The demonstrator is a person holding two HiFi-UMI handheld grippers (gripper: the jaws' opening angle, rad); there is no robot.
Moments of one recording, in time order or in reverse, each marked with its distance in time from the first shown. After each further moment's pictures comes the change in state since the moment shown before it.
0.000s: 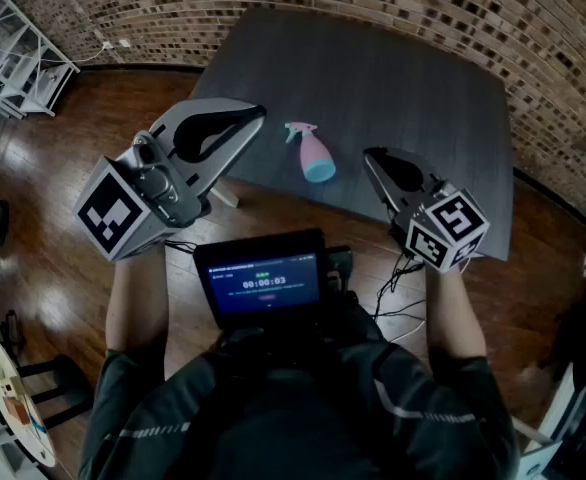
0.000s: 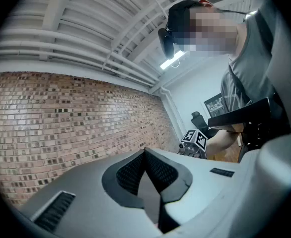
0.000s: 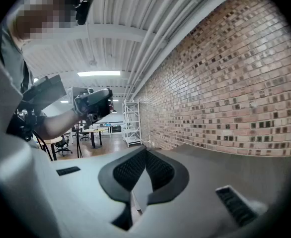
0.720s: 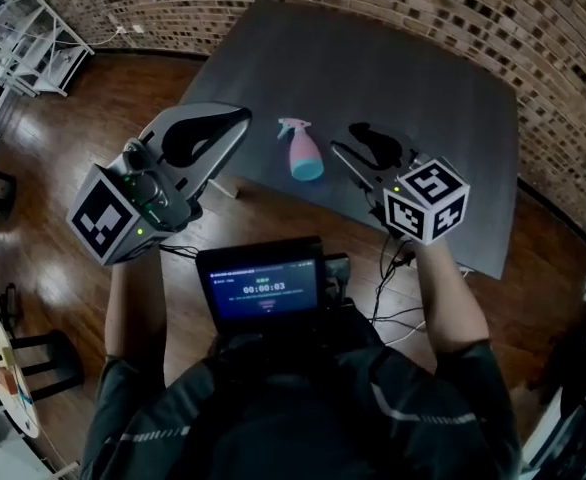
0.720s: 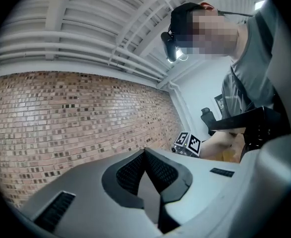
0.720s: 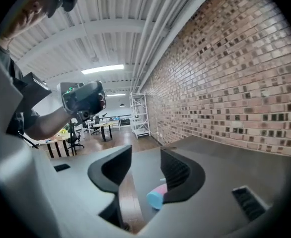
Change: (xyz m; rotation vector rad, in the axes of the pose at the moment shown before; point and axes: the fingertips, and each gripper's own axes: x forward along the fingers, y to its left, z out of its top) left arm 0.040 -0.014 -0.014 -0.017 0.061 0.108; right arm 0.020 -0.041 -0.013 0.011 0.099 0.121
